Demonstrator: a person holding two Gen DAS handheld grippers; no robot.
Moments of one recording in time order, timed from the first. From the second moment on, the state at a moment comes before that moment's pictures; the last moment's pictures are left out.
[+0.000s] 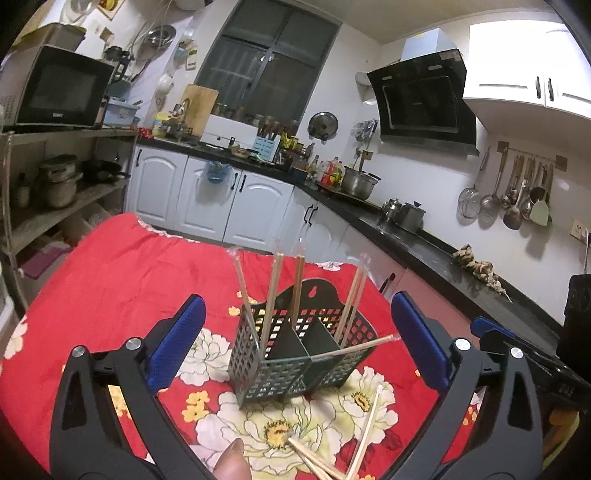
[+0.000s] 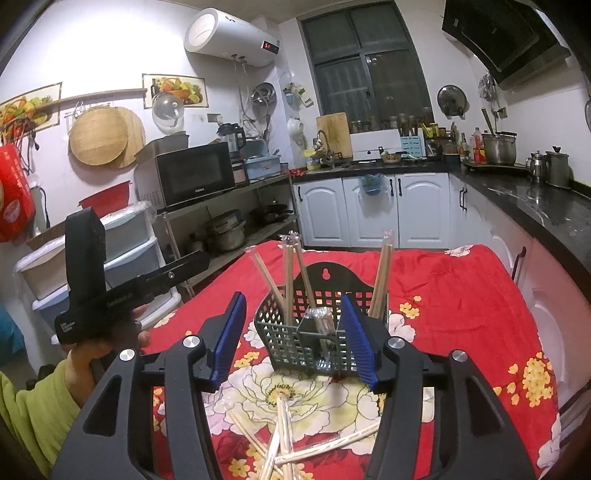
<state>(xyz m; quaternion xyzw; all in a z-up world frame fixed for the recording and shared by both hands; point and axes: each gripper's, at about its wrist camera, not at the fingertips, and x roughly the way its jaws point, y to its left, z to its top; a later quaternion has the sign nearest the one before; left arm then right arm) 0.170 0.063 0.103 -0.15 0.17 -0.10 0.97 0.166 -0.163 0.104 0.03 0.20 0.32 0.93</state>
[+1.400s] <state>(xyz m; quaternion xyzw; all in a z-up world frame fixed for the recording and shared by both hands) 0.174 0.061 0.020 -0.18 0.30 -0.13 0.93 0.133 -0.143 0.006 -0.07 0.29 0.31 0.90</state>
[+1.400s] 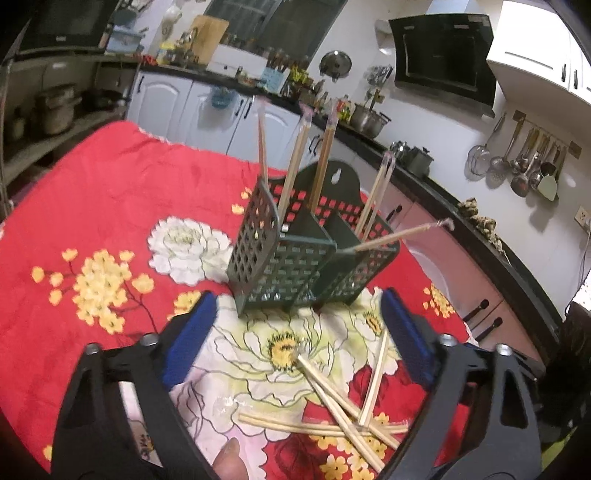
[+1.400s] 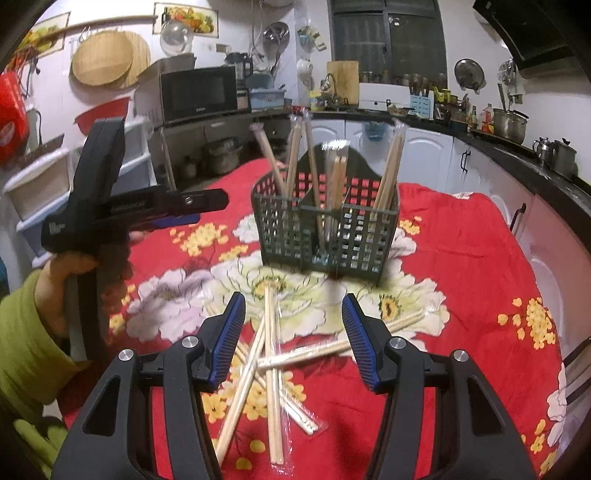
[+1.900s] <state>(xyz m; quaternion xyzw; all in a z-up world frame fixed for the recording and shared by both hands) 0.188 0.053 -0.018 -0.20 0.37 -0.14 0.90 0.123 -0.119 -0.035 -0.14 0.32 0.32 0.88</state>
